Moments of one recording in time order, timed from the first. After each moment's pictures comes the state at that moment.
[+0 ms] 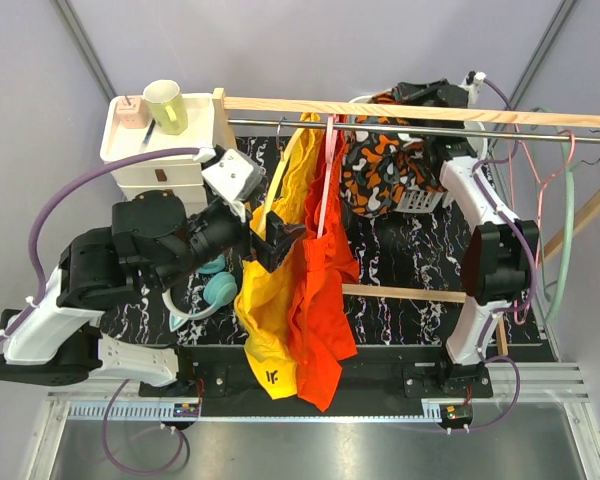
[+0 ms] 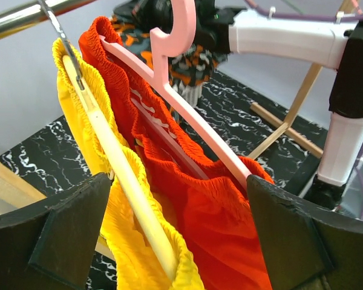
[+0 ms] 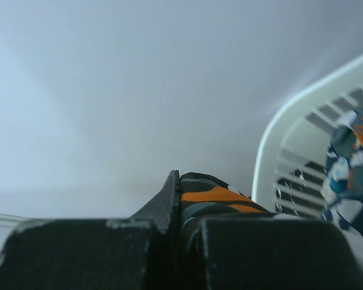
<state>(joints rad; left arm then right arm) -1.32 1.16 1.91 -0.89 -0.48 -0.08 0.12 1.85 1.63 0.23 0.04 1.11</state>
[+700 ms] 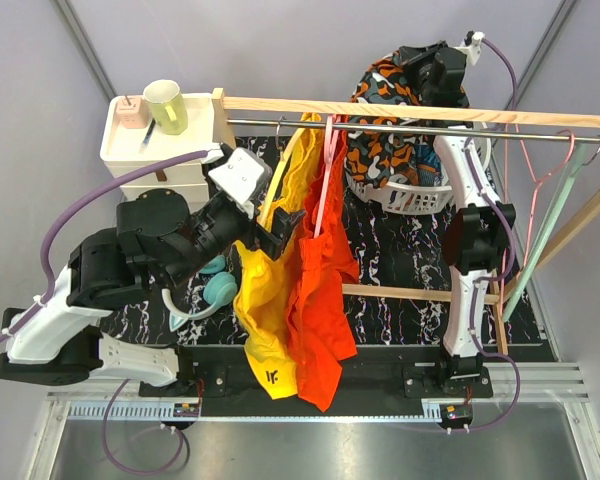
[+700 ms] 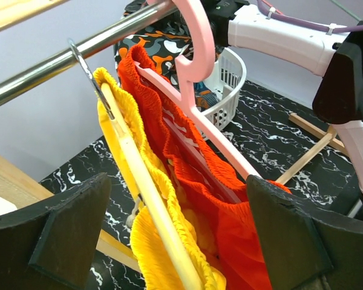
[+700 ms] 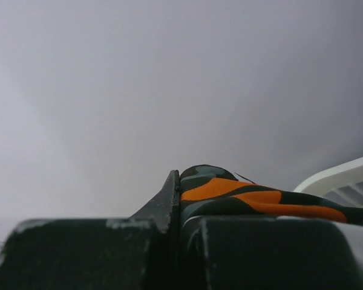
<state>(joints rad) -1.32 1.18 1.87 -0.78 -0.57 0.10 0.11 2.19 2.26 0.04 0.06 1.00</state>
